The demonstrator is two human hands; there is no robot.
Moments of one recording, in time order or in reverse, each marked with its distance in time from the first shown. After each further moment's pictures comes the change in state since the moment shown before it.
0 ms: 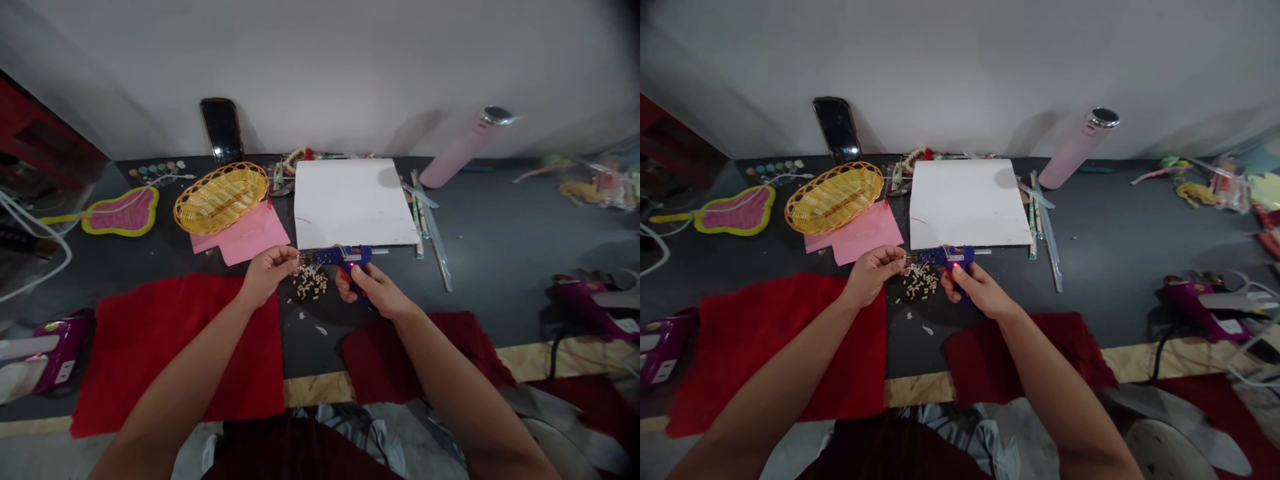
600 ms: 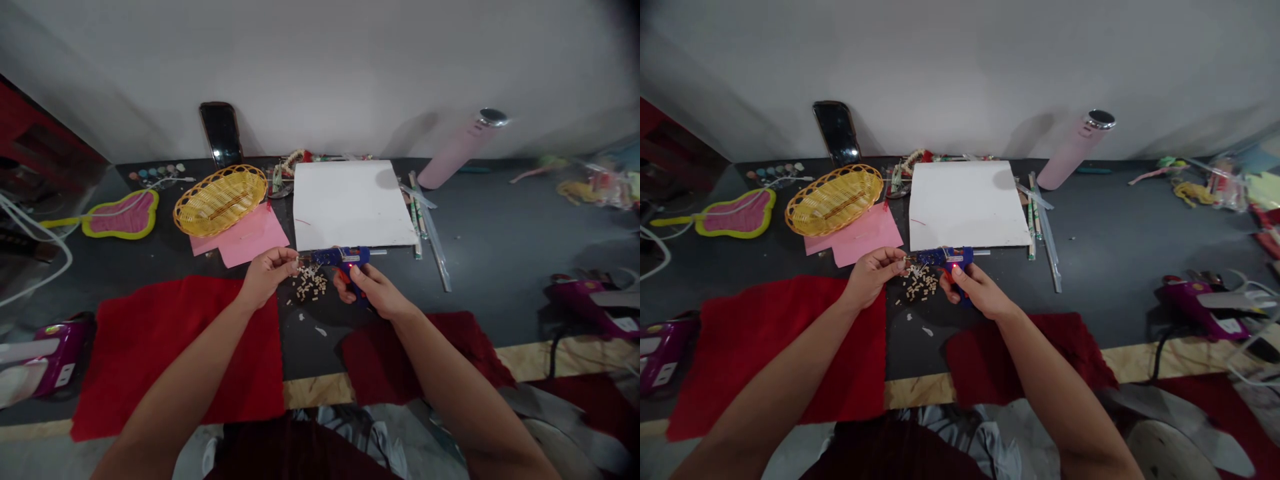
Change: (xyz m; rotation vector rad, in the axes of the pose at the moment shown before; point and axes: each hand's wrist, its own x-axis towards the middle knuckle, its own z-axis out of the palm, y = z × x) left_hand 0.000 0.003 0.001 0.031 -0.007 0.002; right_hand -0.001 -0.001 0.001 -0.018 0.029 0.002
